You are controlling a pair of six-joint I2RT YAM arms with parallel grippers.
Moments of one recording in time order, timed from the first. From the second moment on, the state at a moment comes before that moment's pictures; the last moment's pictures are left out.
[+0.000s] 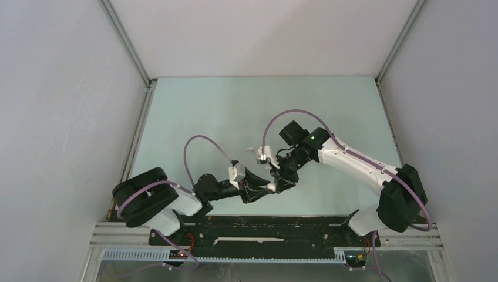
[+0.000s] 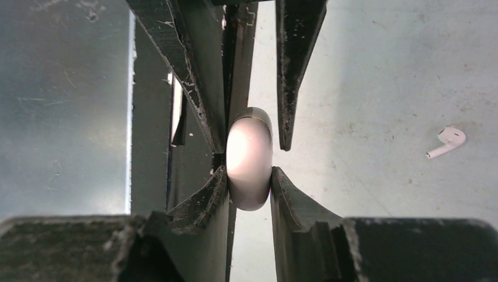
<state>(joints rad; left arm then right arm) -0.94 1.49 0.16 1.48 0.46 -0.26 0.72 1.47 1.12 -0.94 -0.80 -0.71</state>
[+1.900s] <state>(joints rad) -1.01 1.45 0.21 1.32 0.44 -0.12 0.86 1.46 1.27 -1.09 -0.51 -0.68</state>
